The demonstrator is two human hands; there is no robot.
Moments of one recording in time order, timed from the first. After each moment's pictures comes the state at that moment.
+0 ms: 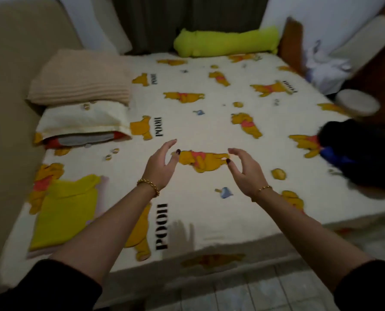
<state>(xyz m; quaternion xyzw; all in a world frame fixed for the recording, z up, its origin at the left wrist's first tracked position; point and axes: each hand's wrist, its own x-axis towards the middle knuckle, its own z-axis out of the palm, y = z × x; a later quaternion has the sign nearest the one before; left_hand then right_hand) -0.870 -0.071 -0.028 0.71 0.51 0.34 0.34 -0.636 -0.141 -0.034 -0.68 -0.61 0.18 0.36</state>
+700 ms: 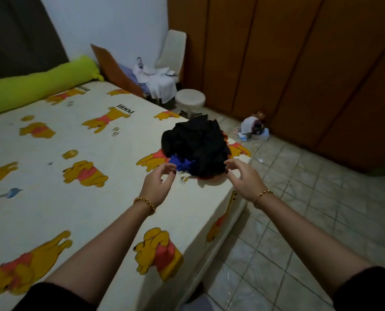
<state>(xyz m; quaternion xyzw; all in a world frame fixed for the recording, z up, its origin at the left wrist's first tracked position) -0.323 -0.156 -0.025 0.83 0.22 0.24 0.45 -0.172 -0.364 -0.008 -0.86 -0.34 0.06 0.37</state>
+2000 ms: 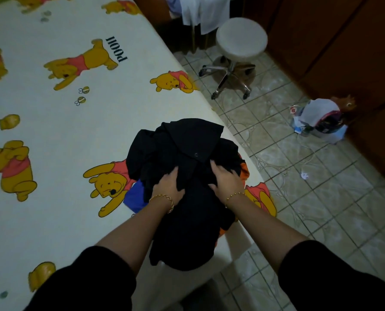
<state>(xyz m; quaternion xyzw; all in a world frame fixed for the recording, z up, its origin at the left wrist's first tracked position) 0.139 -0.020 -0.218 0.81 0.48 -0.13 0.33 0.301 -0.124 -0.213 -0.83 -0.50 0.24 0.04</state>
